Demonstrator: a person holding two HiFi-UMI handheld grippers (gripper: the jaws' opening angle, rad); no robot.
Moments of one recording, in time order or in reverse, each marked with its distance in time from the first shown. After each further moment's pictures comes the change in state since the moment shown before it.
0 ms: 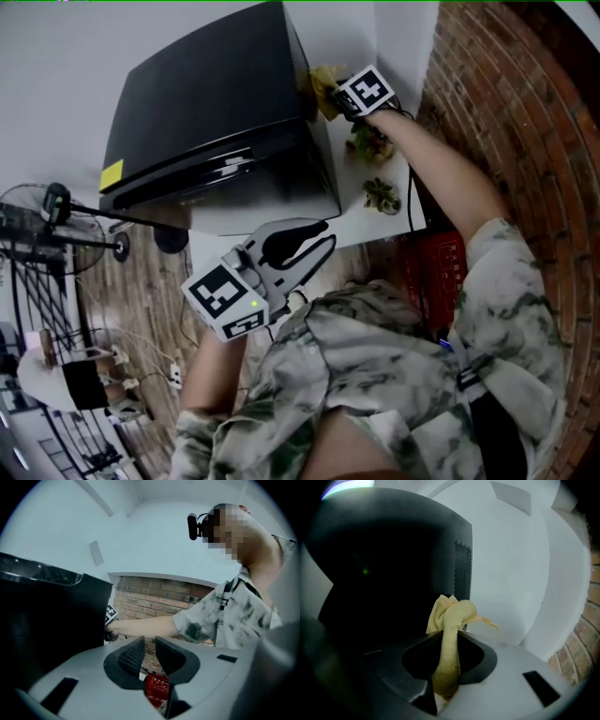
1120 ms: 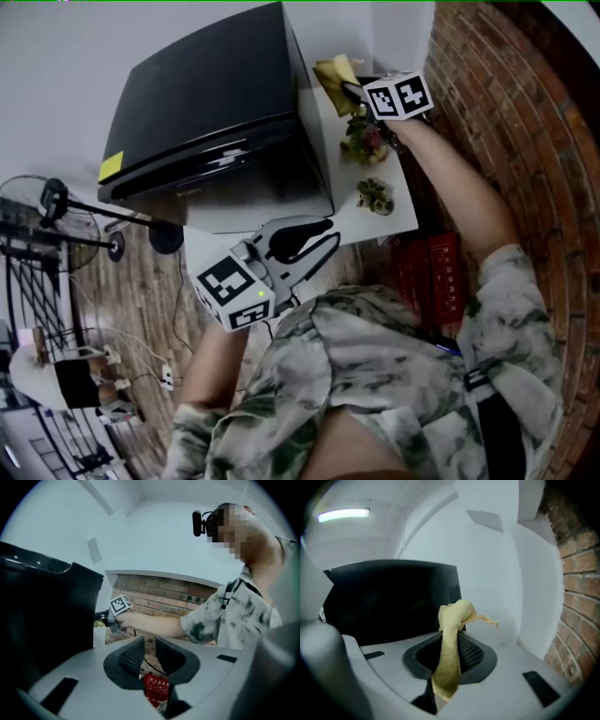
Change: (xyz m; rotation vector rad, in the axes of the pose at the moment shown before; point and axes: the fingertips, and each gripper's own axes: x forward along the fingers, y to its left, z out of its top) left arm 0.013 -0.014 -0.010 -0.016 0.000 -0.026; right arm -0.095 -0.007 0.018 0.170 -0.216 0.005
